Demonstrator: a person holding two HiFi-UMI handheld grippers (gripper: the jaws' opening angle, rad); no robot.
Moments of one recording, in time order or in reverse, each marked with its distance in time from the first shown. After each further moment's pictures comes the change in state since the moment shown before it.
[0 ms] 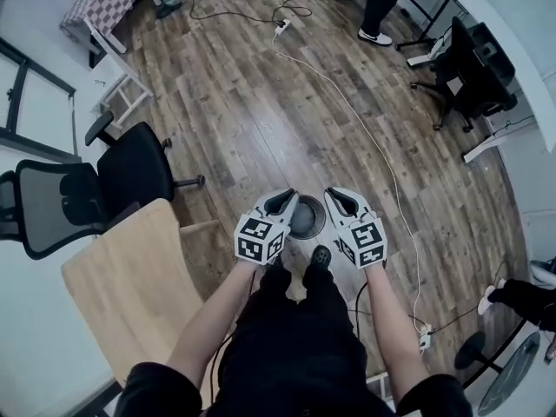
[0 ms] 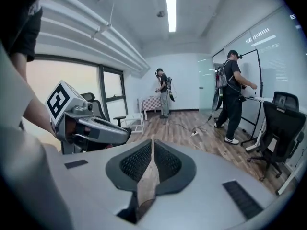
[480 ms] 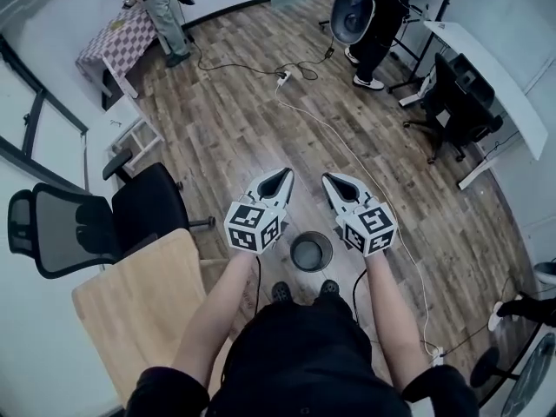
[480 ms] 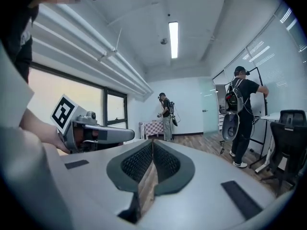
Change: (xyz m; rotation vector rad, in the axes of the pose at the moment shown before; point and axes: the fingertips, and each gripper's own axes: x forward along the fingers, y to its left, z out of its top) left arm -0.064 0.016 0.175 0.161 -0.304 0.013; right arm -0.007 0.019 0.161 -0.009 -0.293 0.020
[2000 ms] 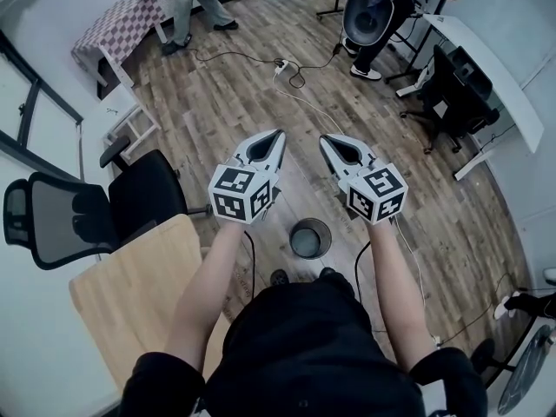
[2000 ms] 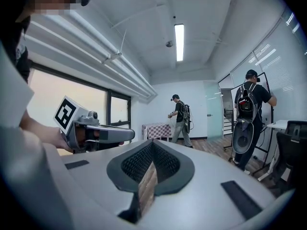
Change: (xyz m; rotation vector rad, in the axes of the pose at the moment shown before) left arm -0.018 0.020 0.066 0.061 -0.036 0.006; right arm 0.019 0.017 0.066 -0.036 -0.029 0.046
